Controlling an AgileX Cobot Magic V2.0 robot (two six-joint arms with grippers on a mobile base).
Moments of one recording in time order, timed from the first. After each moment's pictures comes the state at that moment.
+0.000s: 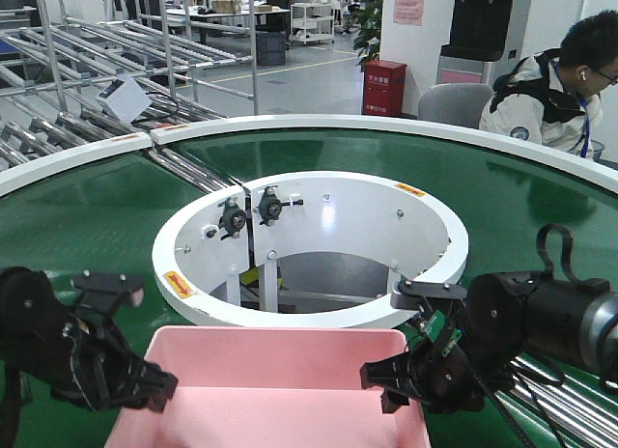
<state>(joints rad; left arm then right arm) -0.24 1.73 -1.21 -0.22 0.74 0.16 0.30 1.84 -1.30 0.11 0.70 0.16</state>
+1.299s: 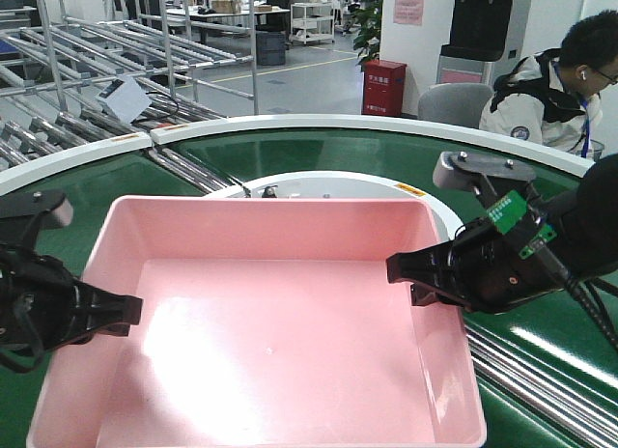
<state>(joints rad) -0.25 1.34 -1.18 -0.28 0.74 0.04 0.30 1.50 -1.42 0.12 0.86 0.16</state>
